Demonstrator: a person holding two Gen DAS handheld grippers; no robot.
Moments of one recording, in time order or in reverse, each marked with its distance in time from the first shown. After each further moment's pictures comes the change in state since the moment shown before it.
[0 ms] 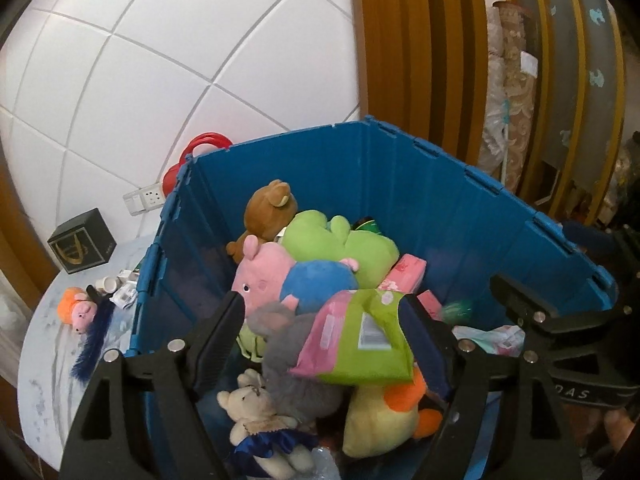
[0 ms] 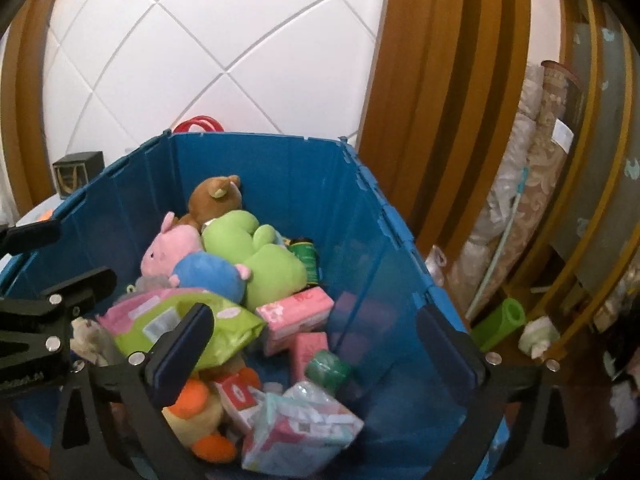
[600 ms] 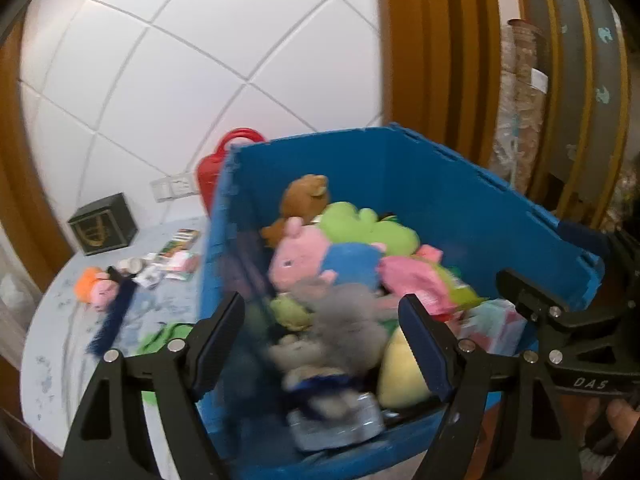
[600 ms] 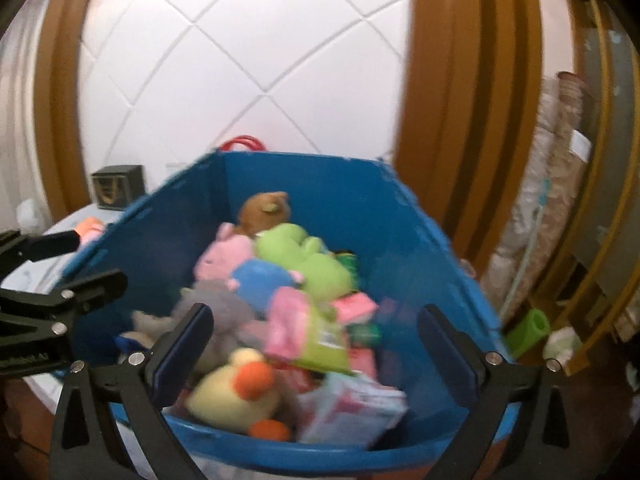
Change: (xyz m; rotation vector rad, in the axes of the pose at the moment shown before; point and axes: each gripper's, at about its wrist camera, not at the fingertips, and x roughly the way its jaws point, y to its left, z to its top) left arm -0.056 0.048 -0.033 -0.056 -0.019 0.060; right arm -0.045 0.043 -0.009 -0.028 -0.088 0.145
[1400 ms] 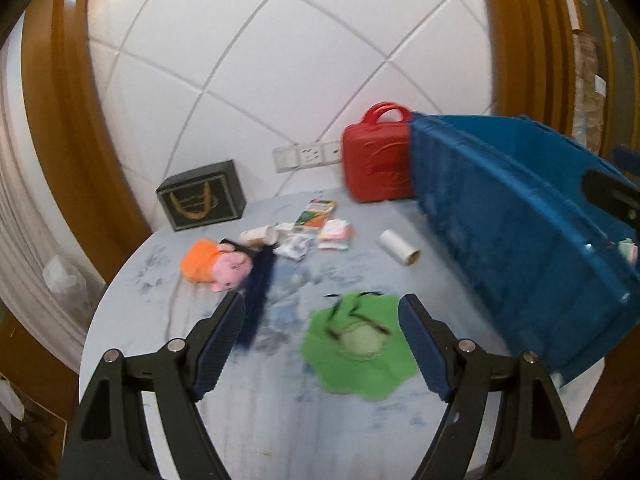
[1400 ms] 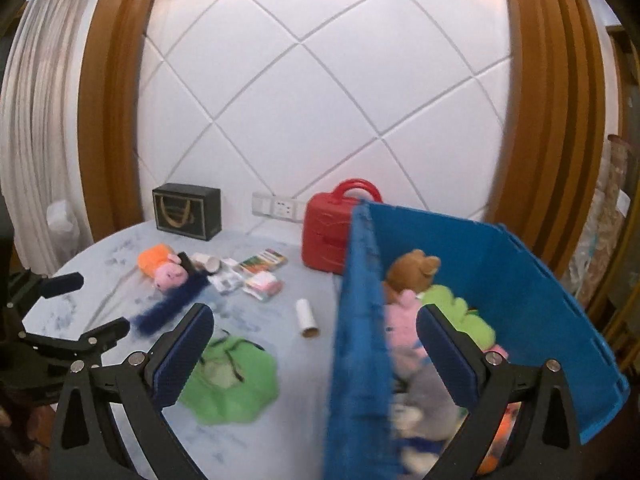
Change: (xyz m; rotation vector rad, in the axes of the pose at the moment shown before) left arm -0.024 0.333 -0.062 -0.028 0.040 0.151; right arm 0.014 0.304 0.070 -0.054 -0.084 0.034
